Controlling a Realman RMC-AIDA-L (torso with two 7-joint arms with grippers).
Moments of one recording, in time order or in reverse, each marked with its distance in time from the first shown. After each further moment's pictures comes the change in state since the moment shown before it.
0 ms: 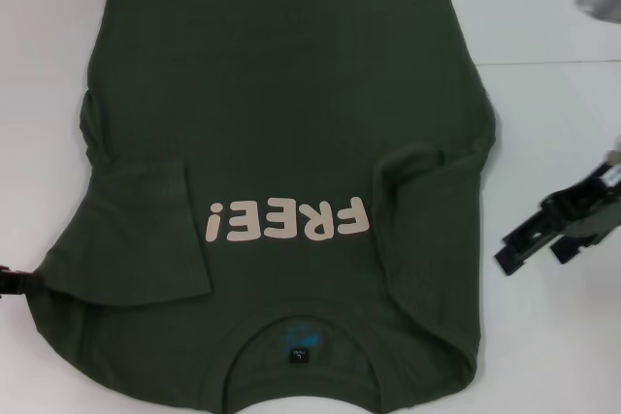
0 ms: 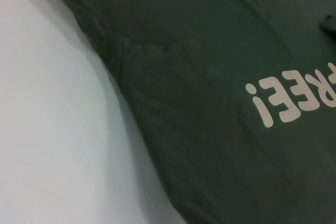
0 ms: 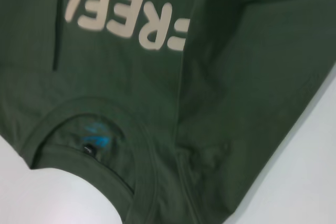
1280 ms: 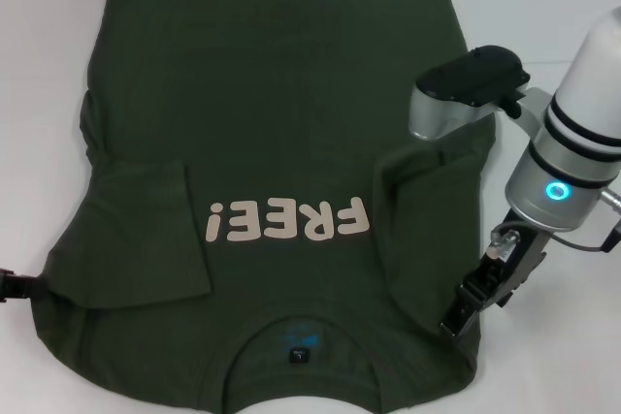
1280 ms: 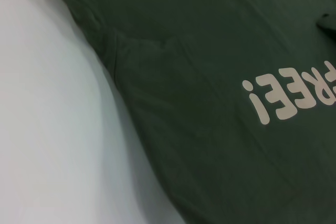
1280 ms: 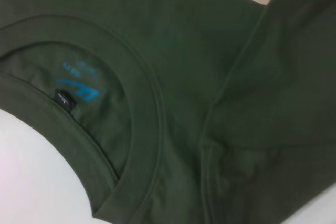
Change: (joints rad) left arm 0.000 0.001 -0.002 -0.026 -0.002 -0.008 0.004; right arm 0.042 0.085 -0.487 0.161 0.046 0.258 0.041
